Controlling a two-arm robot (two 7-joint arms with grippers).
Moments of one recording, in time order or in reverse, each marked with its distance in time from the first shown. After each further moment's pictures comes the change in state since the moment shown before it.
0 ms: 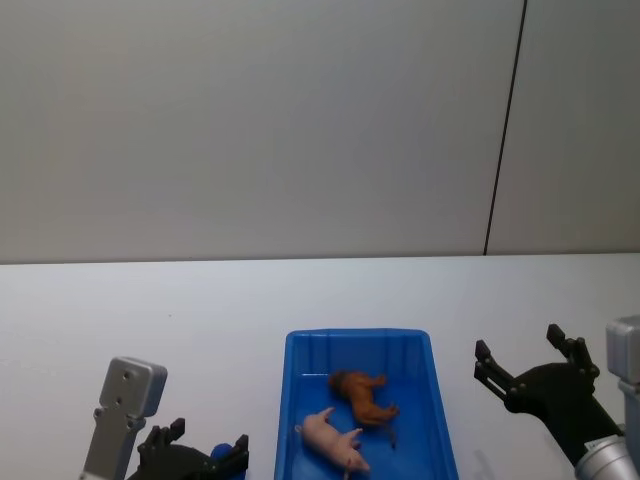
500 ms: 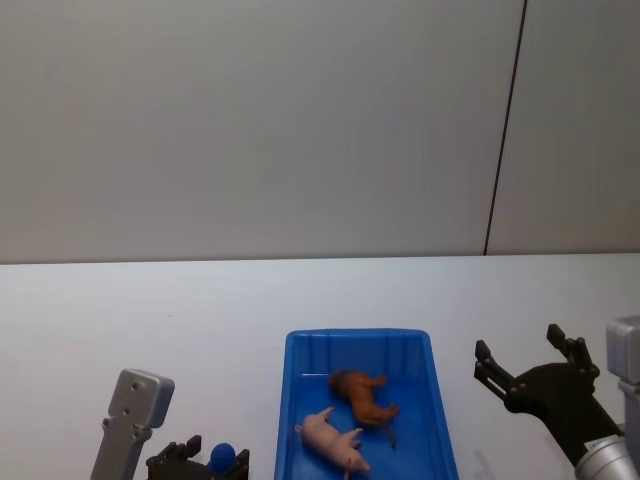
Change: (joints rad) left arm -0.010 -0.012 0.003 0.052 0.004 0.012 -0.066; right arm 0.000 0.000 0.000 0.000 0.000 0.000 0.000
